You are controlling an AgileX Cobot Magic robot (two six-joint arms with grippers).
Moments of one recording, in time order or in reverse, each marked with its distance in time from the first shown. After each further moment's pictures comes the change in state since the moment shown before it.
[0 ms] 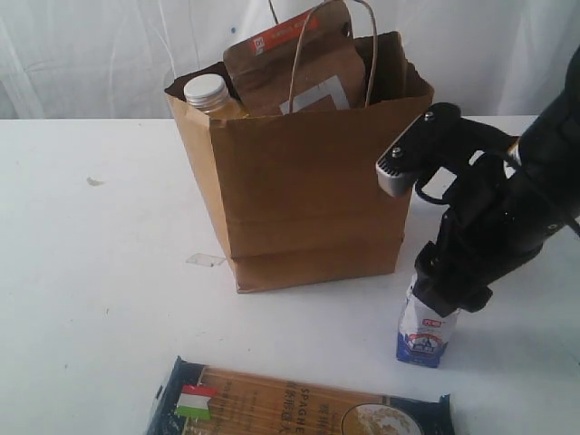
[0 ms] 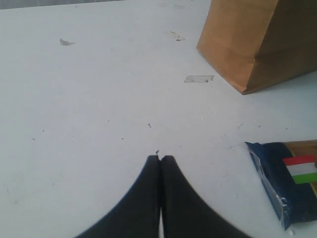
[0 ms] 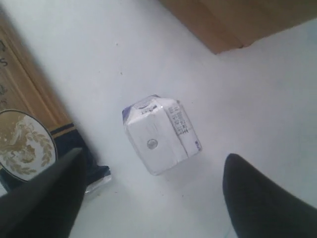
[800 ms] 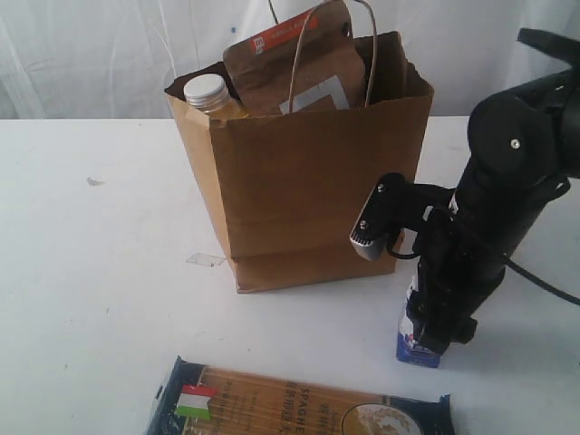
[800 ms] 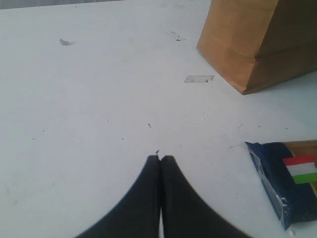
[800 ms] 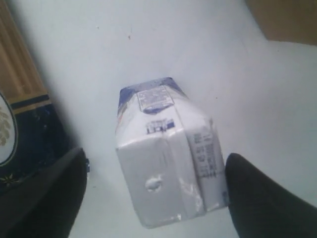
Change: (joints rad) left arm 0.000 0.000 0.000 0.000 0.000 0.000; right arm 0.000 0.237 0.000 -0.035 -0.027 -0.175
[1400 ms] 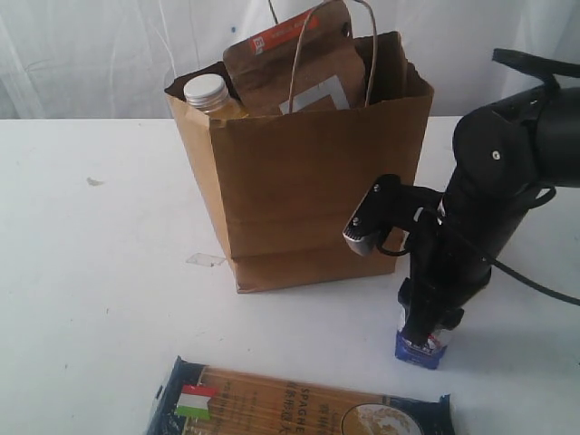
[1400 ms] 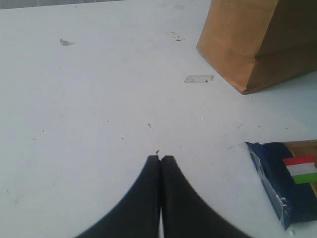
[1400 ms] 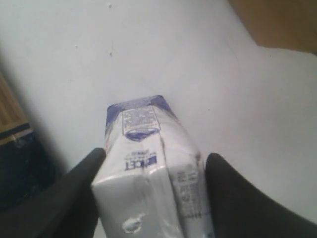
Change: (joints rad) left arm 0.000 0.000 0.000 0.000 0.000 0.000; right arm 0.000 0.043 0.000 -0.016 -0.067 0.106
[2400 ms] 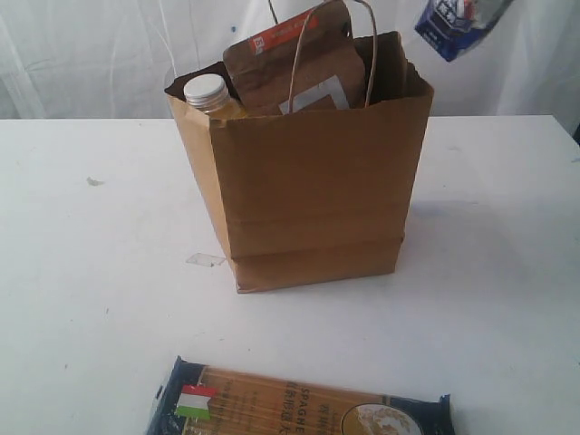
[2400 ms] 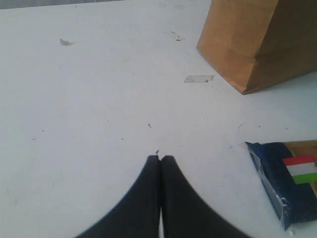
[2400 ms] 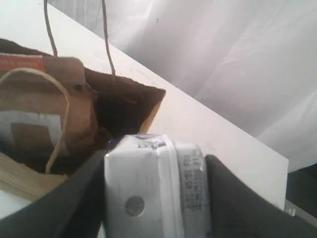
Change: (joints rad) left arm 0.000 0.000 0.000 0.000 0.000 0.000; right arm 0.000 -0.321 -0.575 -0.180 0.088 0.389
